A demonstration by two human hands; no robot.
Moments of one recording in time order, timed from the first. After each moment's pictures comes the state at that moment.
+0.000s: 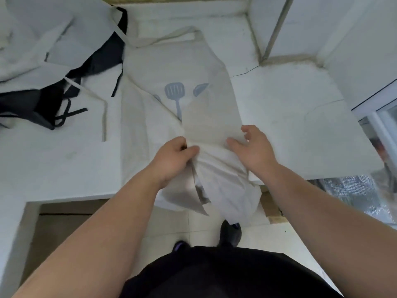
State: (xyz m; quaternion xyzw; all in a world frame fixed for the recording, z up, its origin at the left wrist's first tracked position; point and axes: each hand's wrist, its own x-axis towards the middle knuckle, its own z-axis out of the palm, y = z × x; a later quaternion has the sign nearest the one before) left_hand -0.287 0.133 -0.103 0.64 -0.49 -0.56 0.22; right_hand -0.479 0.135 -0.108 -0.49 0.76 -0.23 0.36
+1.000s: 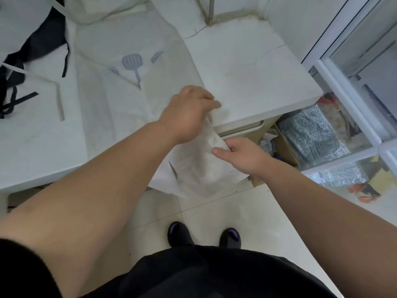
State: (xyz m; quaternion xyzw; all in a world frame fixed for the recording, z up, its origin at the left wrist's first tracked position) left_hand -0.363 0.170 -0.076 0.37 -0.91 -0.16 0.07; right_hand -0.504 0.276 -0.106 -0.45 0.70 -0.22 0.51
